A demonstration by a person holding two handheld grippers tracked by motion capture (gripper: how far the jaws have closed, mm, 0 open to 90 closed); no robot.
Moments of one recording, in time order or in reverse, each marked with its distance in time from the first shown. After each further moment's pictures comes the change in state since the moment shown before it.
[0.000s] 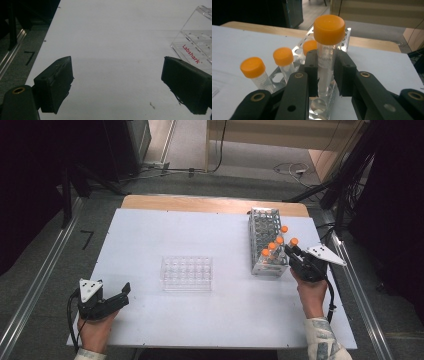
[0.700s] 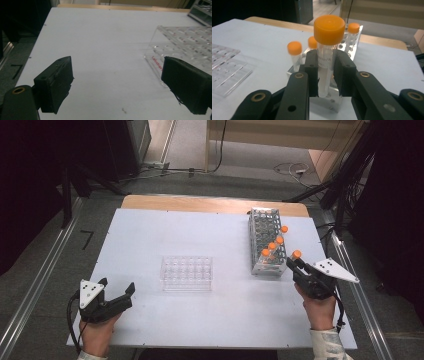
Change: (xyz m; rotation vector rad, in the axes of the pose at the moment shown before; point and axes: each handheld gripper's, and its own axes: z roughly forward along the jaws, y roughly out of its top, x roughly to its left) left arm -0.018 0.010 -0.019 -0.081 -0.084 0.021; right arm 0.019 -0.005 -0.051 0.017 0.072 -0.033
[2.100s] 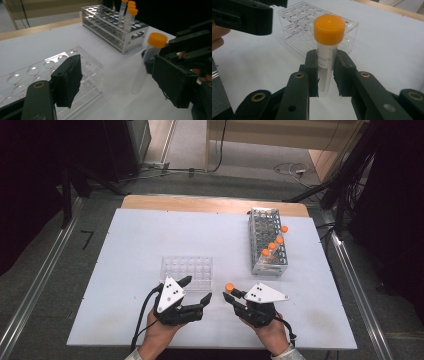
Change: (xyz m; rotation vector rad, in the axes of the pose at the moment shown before) left arm -0.163 0.031 0.017 -0.024 -0.497 0.239; right arm 0.138 -0.027 0.019 0.133 0.407 -0.179
